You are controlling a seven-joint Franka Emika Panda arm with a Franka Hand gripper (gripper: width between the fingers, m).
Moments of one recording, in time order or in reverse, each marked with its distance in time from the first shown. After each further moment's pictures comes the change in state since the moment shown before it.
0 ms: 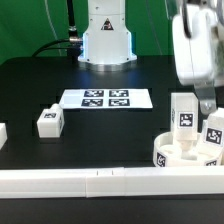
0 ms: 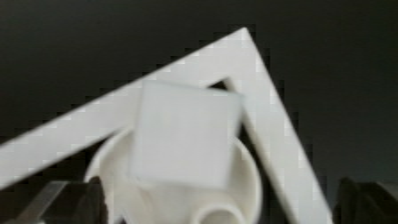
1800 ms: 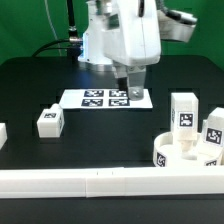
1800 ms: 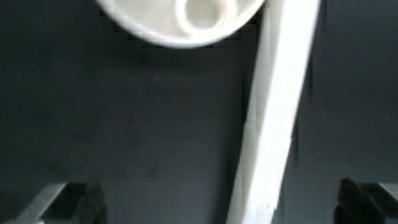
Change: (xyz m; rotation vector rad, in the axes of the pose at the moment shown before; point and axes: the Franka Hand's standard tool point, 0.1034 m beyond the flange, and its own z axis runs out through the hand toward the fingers) arm 0.109 -0.034 -0.029 -0.067 0.096 -0.631
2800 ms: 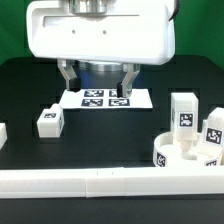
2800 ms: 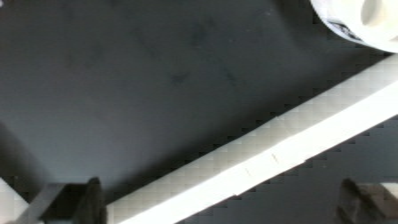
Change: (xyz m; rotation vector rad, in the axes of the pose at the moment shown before) arm 0.029 0.010 -0.003 -0.095 0.047 -0.894
